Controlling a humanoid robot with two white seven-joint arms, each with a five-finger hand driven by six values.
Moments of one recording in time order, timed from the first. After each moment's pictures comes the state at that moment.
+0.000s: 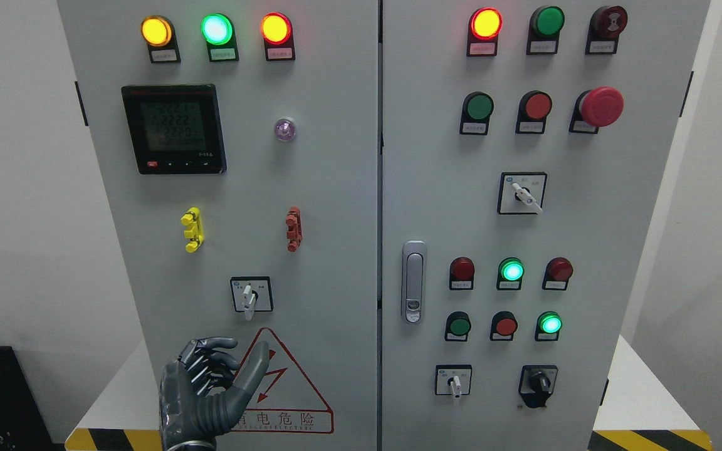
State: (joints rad) left arm -0.24 -0.13 -0.10 -2.01 -0.13 0.47 0.39; right arm 0.09 0.12 0.08 -0.13 0.00 0.02 -0.08
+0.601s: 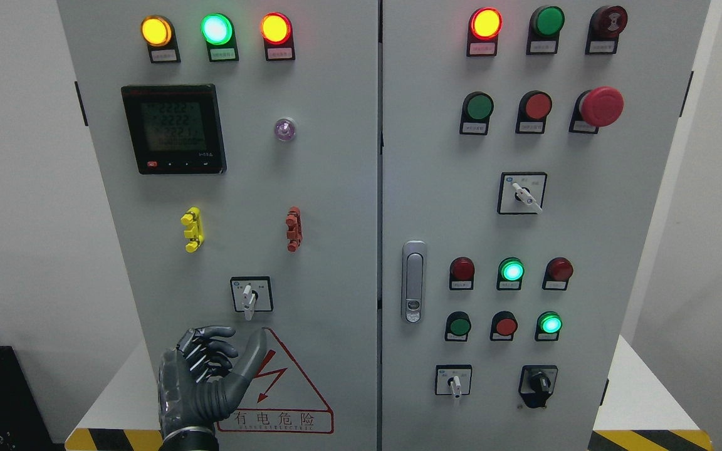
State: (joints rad) left arm -0.28 -0.13 -0.09 -1.99 -0.14 0.50 0.39; right arm 0.09 0.12 0.08 -0.13 0.00 0.02 -0.08
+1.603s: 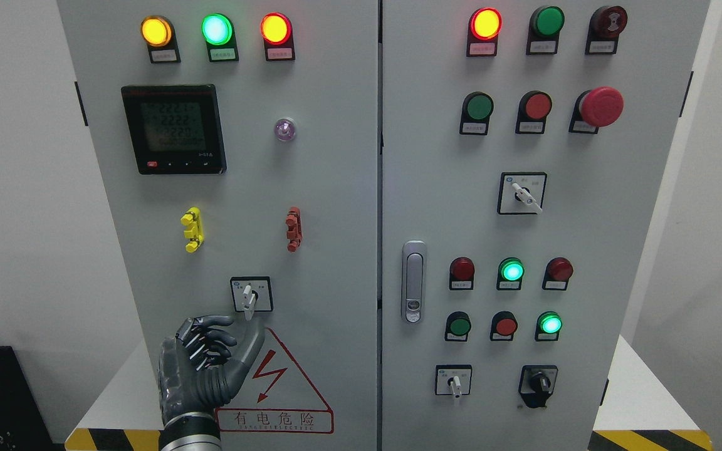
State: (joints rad) left arm -0.33 -0.14 -0.08 -1.97 -0.14 0.52 0.40; right arm 0.09 0.12 0.08 -0.13 0.00 0.02 -0.08
